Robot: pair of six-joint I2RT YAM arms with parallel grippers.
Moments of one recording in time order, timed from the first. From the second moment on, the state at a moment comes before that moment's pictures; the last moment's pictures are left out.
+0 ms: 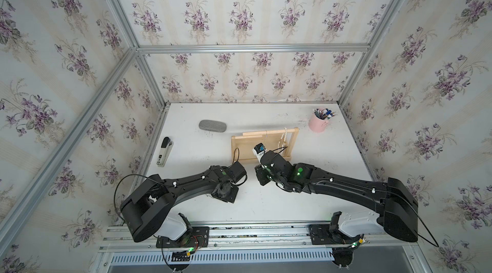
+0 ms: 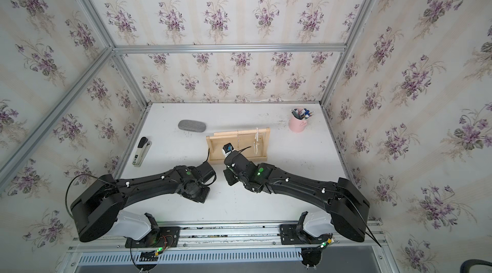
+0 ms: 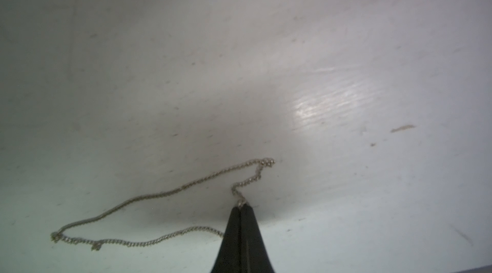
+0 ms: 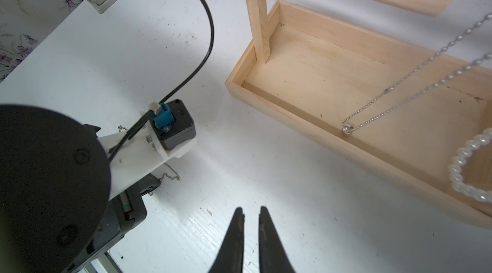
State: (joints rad) left arm -0.83 1.45 0.72 -0.75 -0.04 -0.51; right arm 1.05 1.37 0.92 -0.35 0.19 0.39
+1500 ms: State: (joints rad) left arm -0.83 1.10 1.20 -1.17 -0.02 -0.28; right arm 1.03 1.20 0.60 0.20 -0.24 0.23
